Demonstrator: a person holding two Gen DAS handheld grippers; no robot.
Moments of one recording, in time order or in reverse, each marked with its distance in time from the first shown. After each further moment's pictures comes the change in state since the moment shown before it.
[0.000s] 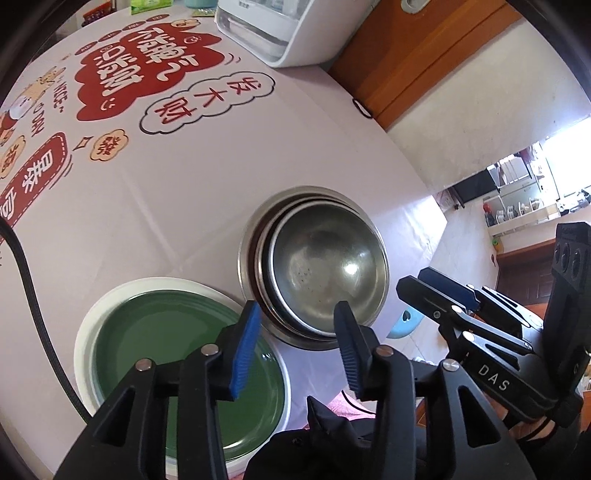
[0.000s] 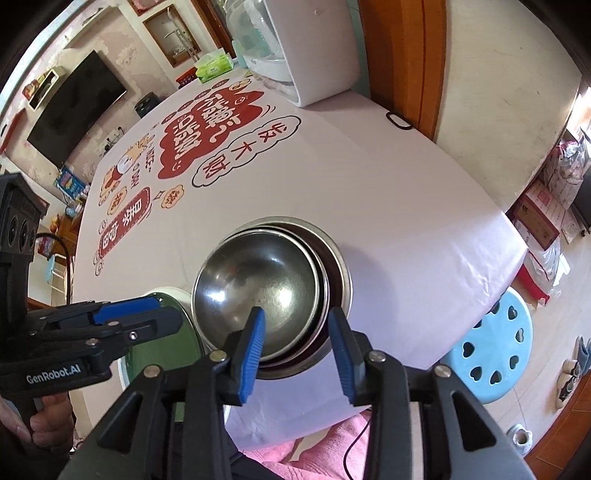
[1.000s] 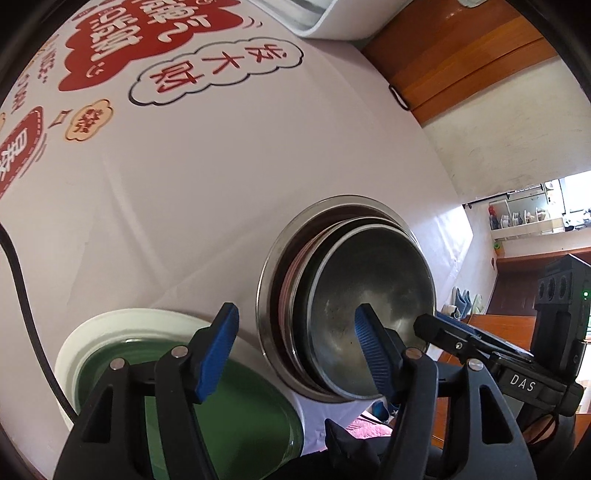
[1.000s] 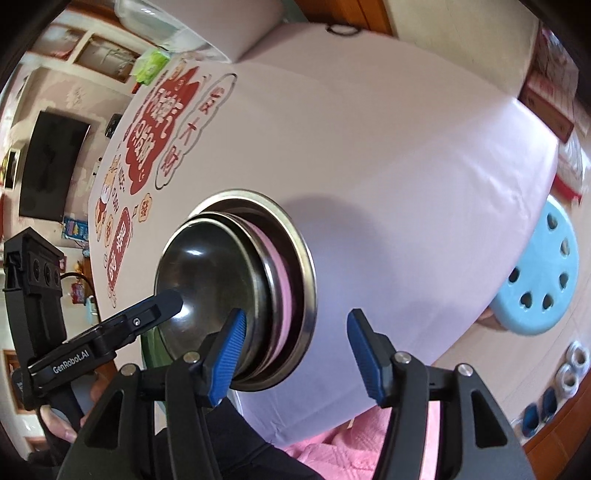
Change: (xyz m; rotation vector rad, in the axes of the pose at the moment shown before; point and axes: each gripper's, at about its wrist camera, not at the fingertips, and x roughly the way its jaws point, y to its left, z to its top) left arm 0.067 0.028 0.037 -0.074 0.102 -0.016; right arm 0.062 -0.061 0.000 0.328 0.224 0.157
